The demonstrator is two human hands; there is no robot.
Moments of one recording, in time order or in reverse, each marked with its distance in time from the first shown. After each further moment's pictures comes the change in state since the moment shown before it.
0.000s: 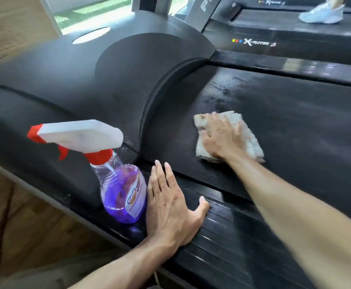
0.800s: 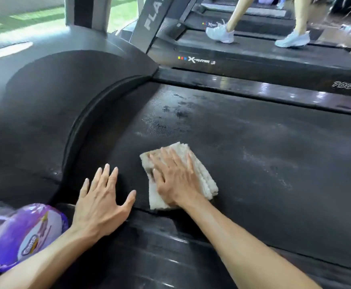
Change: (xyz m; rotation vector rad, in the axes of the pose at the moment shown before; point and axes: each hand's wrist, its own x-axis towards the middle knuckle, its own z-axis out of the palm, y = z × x) left_hand 0.079 0.005 0.003 0.107 -0.119 0.121; right_hand -0.082 0.050 -0.028 -0.043 -0.005 -0.146
